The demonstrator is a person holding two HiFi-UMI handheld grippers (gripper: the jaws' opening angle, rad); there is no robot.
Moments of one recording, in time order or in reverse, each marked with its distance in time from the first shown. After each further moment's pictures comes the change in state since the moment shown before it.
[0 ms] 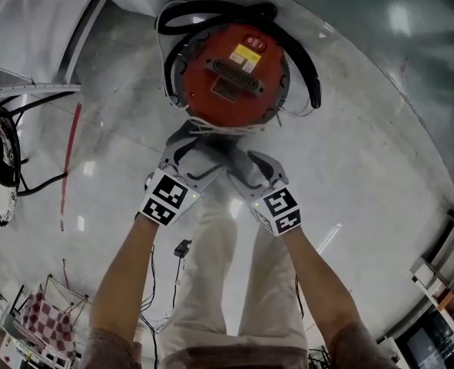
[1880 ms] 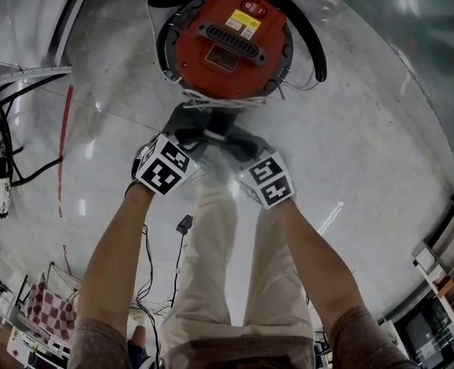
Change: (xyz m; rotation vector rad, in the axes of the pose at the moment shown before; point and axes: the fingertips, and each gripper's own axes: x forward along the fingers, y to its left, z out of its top) left arm 0.019 0.009 -0.063 0.046 0.349 -0.063; right arm 0.040 0.014 -0.035 0.050 0.150 0.070
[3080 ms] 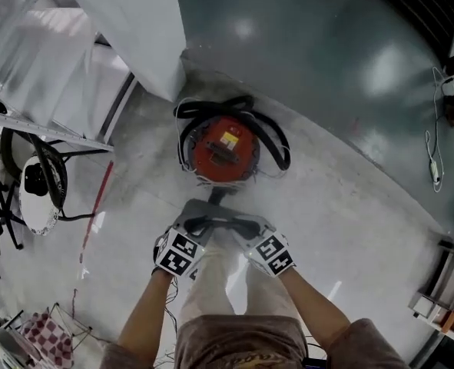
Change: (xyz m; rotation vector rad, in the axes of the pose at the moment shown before) left arm -0.209 -0.108 0.117 -0.102 -0.191 0.143; right arm -0.209 0.096 0.140 -0.176 -0.121 0.043
